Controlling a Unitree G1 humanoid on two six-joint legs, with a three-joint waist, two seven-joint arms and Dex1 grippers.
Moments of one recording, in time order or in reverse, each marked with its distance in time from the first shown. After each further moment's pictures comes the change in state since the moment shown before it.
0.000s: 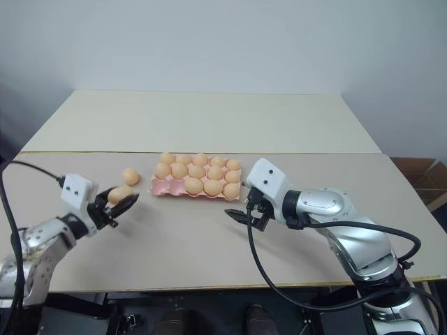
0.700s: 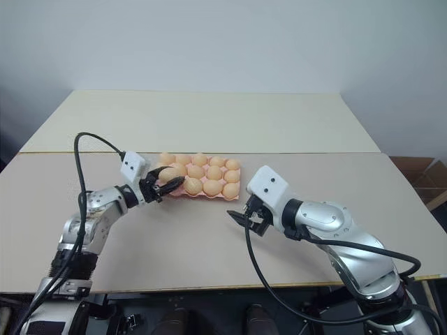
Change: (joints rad) left arm -0.318 -0.125 -0.227 0.454 0.111 -0.199 -0.127; right arm 0.090 0.019 -0.013 -0.116 -0.007 0.050 -0.154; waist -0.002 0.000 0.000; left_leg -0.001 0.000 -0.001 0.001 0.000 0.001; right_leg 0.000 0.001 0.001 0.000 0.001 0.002
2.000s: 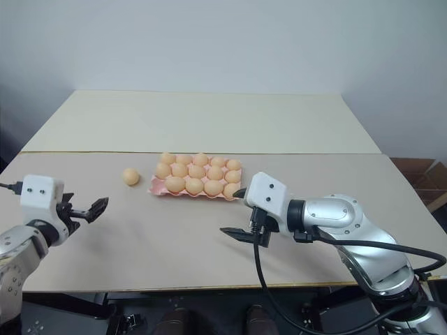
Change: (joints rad) left arm 0.423 0.122 0.466 -0.749 -0.085 0.682 0.430; right arm -0.022 -0.102 0.000 0.014 0.078 -0.158 0.280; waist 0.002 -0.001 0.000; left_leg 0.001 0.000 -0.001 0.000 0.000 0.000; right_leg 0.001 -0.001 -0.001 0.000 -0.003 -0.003
